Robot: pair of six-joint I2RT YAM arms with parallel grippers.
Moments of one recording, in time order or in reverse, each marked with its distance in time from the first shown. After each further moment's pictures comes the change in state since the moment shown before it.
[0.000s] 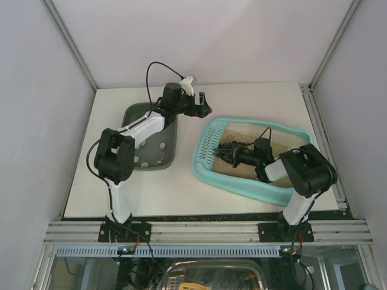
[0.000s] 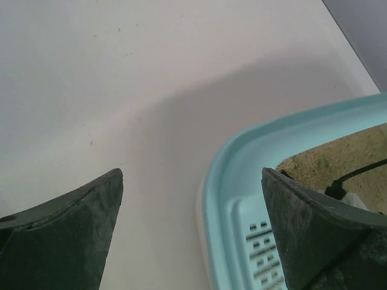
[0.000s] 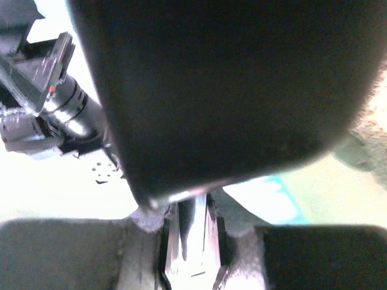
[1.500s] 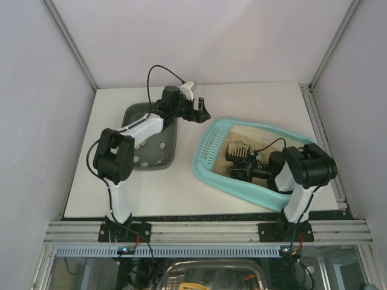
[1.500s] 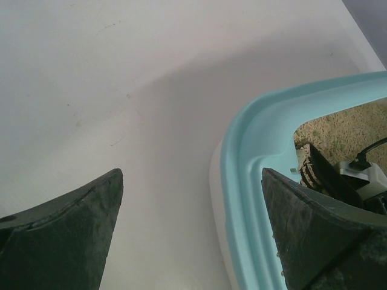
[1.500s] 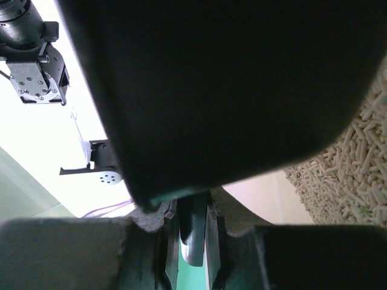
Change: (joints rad) left arm 0.013 -0.003 -0.044 -0.018 0.082 0.045; right arm -0.187 0.098 -0.241 0.268 -0.291 -0.375
